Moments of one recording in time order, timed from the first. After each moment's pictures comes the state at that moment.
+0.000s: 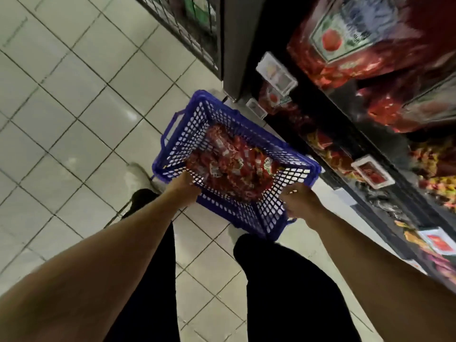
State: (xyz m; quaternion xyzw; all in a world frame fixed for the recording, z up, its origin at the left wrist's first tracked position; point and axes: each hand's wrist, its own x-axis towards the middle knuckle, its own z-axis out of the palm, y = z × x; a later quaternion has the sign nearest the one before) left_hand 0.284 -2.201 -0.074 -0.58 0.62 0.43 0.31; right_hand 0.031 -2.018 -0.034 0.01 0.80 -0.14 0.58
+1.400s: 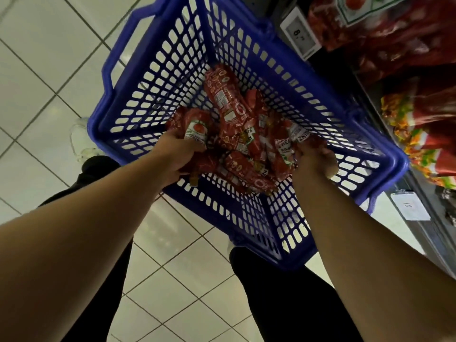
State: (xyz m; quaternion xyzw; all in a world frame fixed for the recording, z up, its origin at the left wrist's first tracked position) left_hand 0.266 -2.198 -0.240 -0.72 0.26 0.63 0.11; right_hand 0.036 -2.043 -0.300 0.30 0.83 -0.42 0.24
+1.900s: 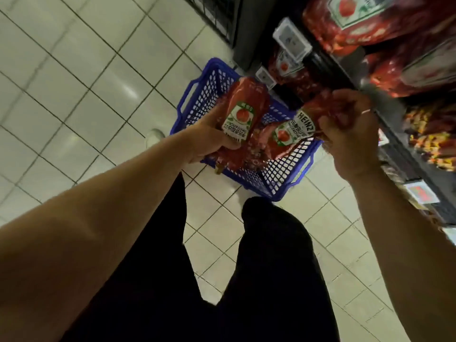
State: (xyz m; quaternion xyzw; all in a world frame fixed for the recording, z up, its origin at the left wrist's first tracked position) left_hand 0.251 -2.235 0.089 -0.49 0.42 0.75 0.15; right_hand 0.027 -2.059 0.124 -0.20 0.77 -0.49 0.34
